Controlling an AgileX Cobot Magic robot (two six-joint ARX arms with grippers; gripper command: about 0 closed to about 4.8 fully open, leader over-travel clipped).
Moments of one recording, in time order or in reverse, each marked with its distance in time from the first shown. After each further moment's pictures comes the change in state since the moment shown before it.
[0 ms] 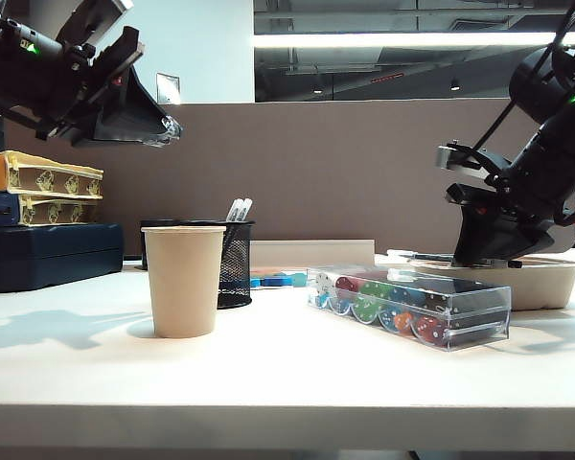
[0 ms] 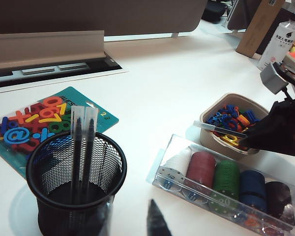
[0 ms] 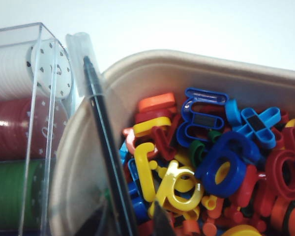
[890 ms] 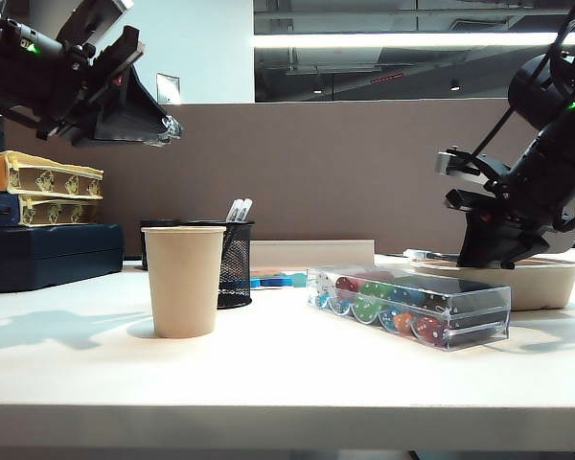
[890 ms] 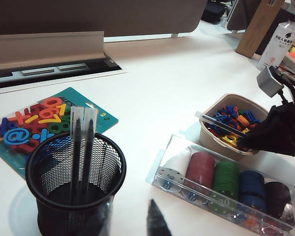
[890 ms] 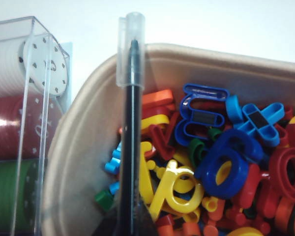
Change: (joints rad) left arm 0.000 0.000 0.000 0.002 0.000 0.000; right arm 0.000 0.016 0.000 0.008 0.000 0.008
